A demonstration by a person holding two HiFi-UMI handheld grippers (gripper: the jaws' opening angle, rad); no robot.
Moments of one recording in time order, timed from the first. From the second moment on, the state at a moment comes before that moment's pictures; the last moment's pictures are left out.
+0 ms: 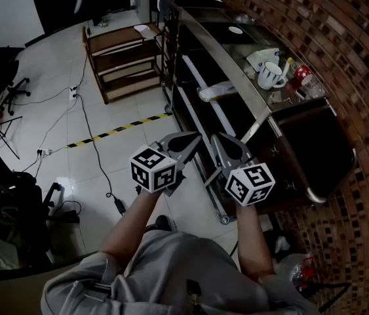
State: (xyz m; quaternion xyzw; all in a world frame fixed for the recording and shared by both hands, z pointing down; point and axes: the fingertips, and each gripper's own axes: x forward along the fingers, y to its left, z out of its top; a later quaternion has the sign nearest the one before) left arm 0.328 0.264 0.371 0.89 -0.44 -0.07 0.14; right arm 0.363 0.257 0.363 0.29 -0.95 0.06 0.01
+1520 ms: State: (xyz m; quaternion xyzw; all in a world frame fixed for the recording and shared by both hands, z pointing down) left arm 0.212 -0.035 0.452 0.91 -0.34 0.02 0.23; right arm 0.239 -0.001 0.402 0.36 -0.93 0.09 0.02
